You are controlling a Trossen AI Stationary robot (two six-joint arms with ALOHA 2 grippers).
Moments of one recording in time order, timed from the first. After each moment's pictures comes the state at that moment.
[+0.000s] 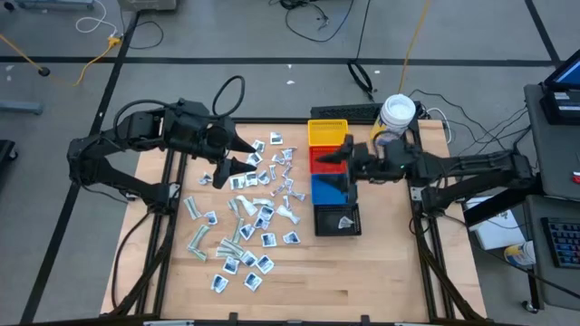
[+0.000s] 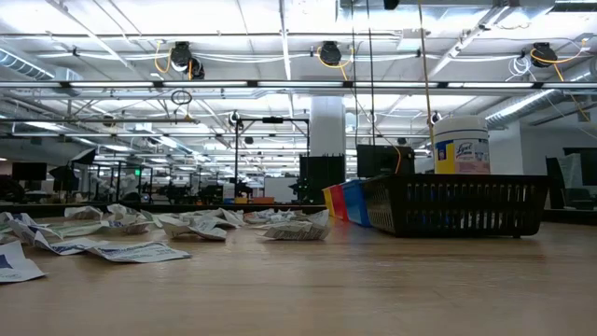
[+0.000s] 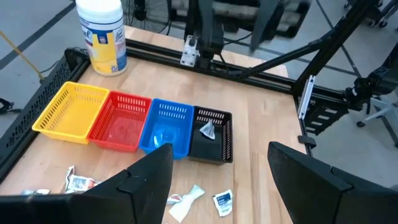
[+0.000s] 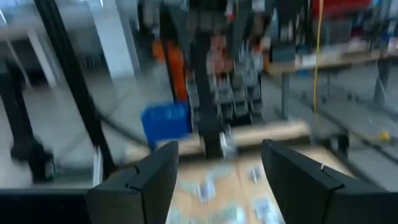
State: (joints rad) left arm 0.10 1.25 1.63 -0.89 0.12 -0.19; right arm 0.01 1.12 0.95 0.22 0.02 0.18
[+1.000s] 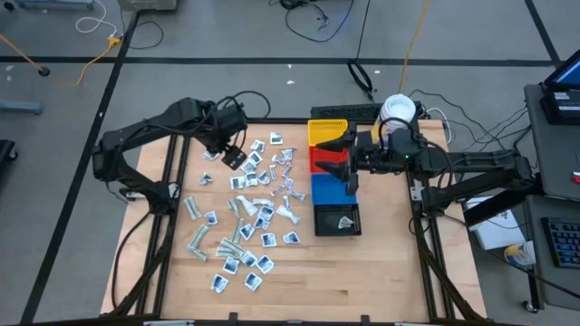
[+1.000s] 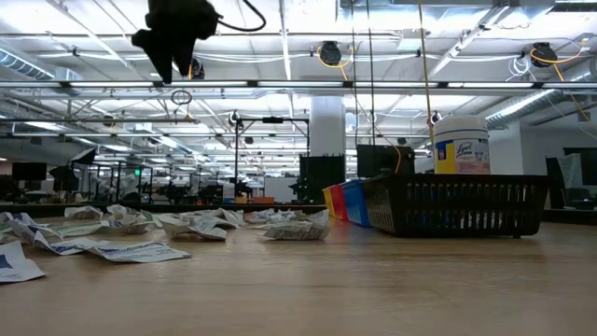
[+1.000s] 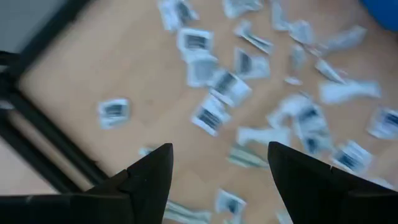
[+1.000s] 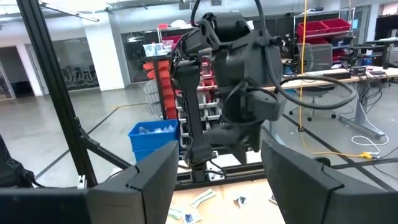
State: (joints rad) left arm 0.35 1.47 1.60 -1.53 -0.10 -0.50; right arm -0.03 1.13 1.04 0.17 0.02 0.13
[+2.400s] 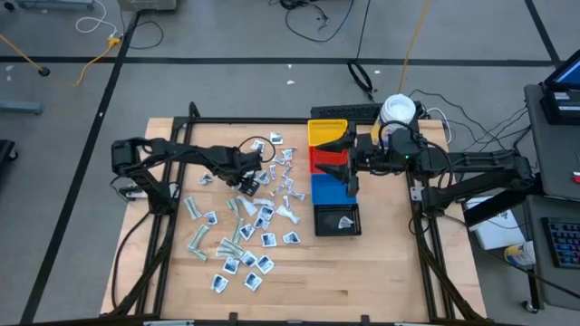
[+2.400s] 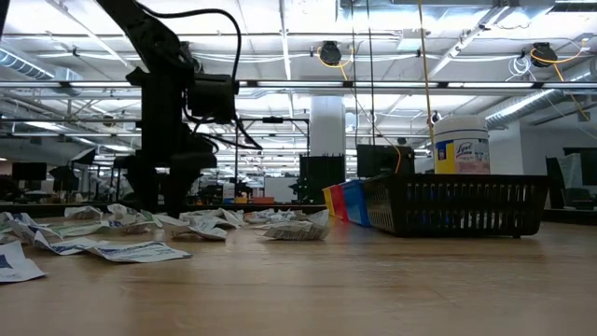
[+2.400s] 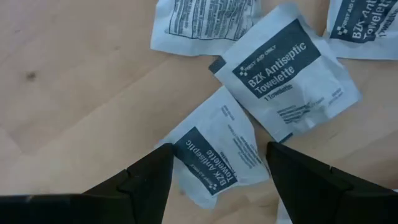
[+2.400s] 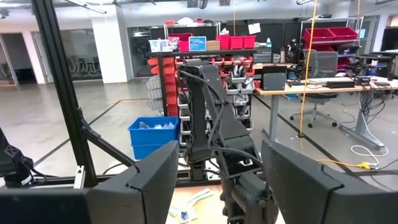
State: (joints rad) left arm 0.31 1.65 0.85 -0.69 -0.08 -0.69; right arm -0.03 1.13 1.04 0.17 0.00 0.06
